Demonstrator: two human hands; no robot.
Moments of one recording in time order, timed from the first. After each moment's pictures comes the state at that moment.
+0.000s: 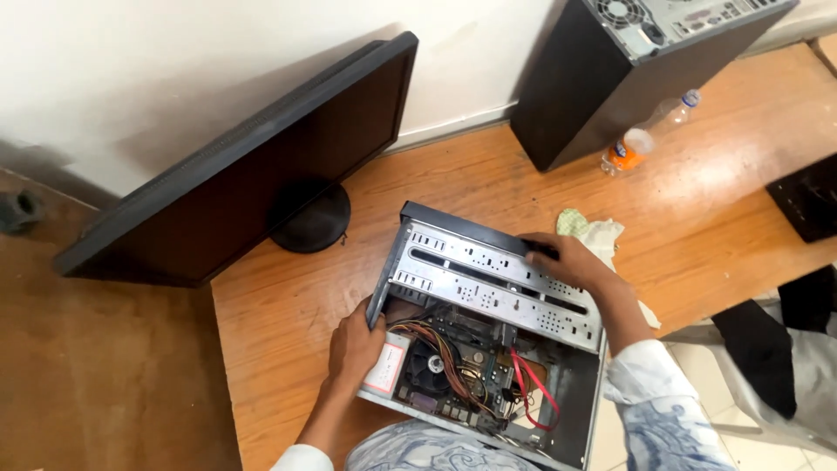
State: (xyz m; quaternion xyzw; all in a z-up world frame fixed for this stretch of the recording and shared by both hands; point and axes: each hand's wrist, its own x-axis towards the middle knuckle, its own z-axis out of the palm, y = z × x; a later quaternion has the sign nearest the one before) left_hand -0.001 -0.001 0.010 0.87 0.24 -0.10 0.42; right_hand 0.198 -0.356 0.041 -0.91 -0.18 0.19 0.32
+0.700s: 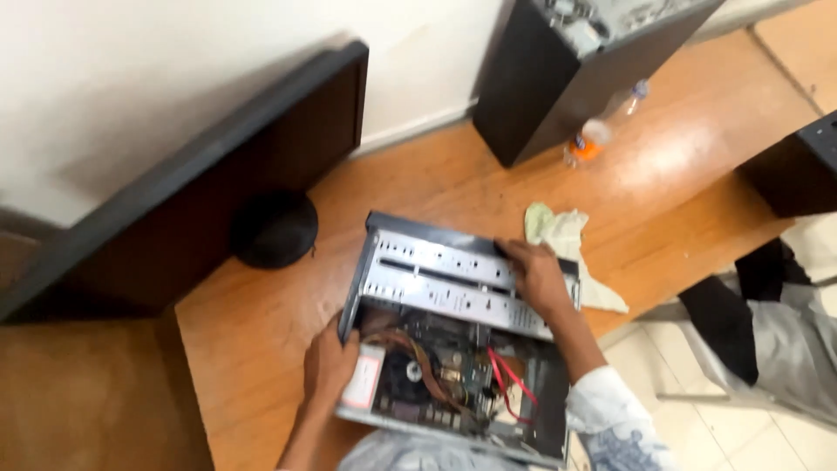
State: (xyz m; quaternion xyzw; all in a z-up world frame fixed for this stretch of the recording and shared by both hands) left_hand -0.003 0.004 -0.032 0.89 0.24 -0.08 0.38; right_hand 0.148 -0.345 0.037 -0.95 -0.18 -0.03 0.26
